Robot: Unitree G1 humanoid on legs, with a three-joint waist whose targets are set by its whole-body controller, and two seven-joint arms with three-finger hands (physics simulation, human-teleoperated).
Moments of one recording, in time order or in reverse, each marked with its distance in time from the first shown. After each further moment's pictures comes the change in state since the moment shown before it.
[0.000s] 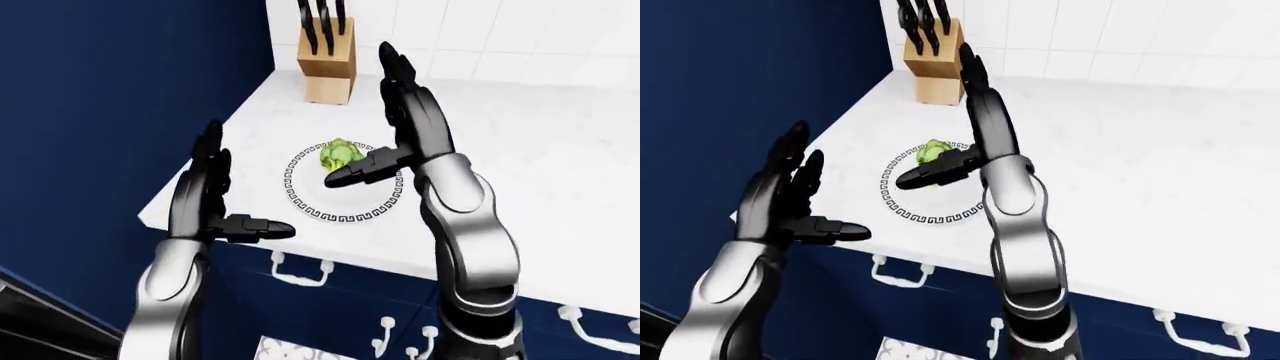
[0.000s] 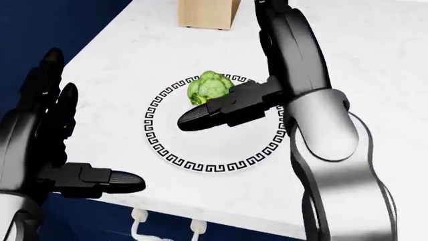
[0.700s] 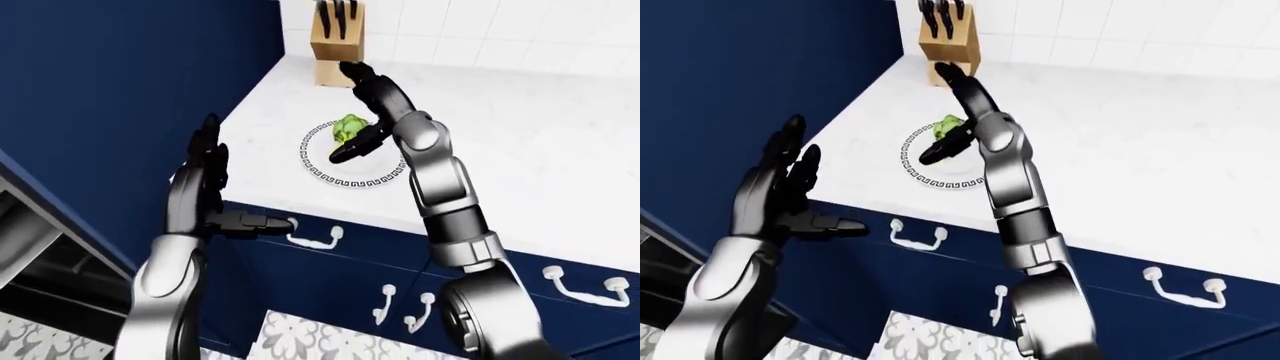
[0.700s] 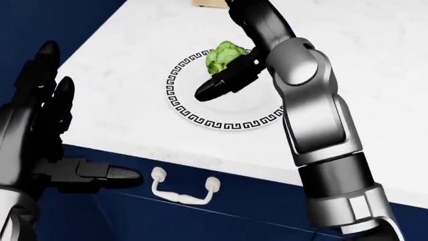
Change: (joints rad) left arm -0.027 0.011 0.007 -0.013 0.002 0.024 0.001; right arm -0.313 -0.077 -0.099 0.882 -0.155 -0.505 0.198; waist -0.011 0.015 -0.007
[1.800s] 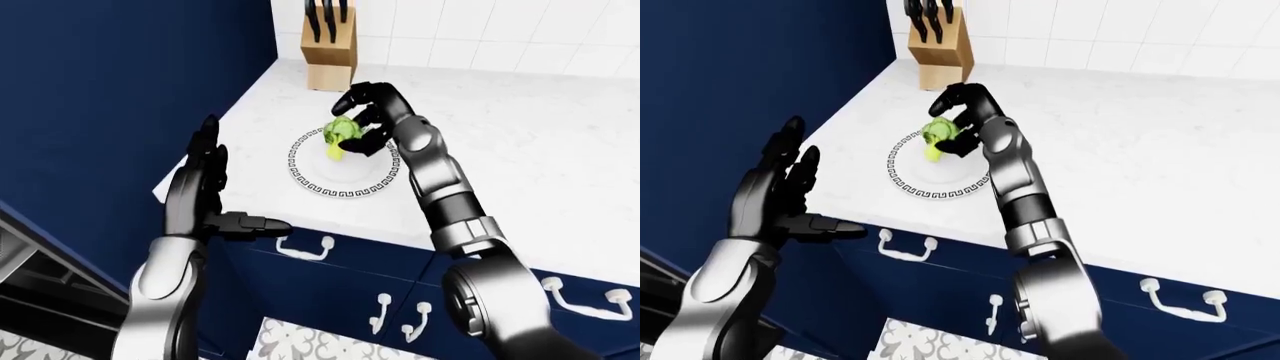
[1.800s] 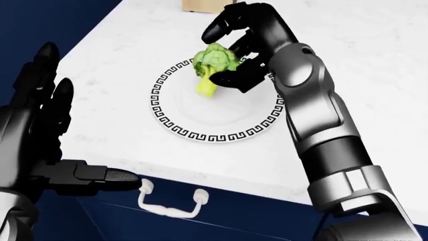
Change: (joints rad) left arm 0.009 0.003 0.005 -0.011 -0.001 0.005 -0.009; right arm -0.090 -0.037 -0.015 0.363 -0.027 -0.228 -0.130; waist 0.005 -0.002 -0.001
